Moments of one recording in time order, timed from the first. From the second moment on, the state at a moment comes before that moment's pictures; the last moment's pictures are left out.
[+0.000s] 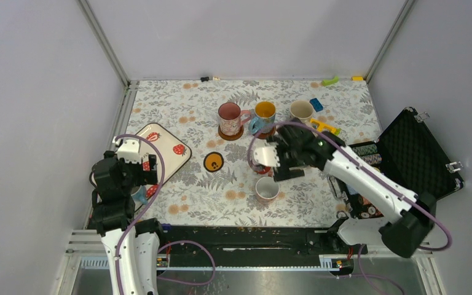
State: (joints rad) left arm 0.28 0.44 0.73 -0.75 0.23 0.25; right arm 0.73 1.33 1.28 -1.01 0.02 -1.08
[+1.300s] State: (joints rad) left arm 0.31 0.43 0.73 -0.75 0.23 0.25; right arm 0.74 1.55 1.02 -1.11 -0.54 -1.85
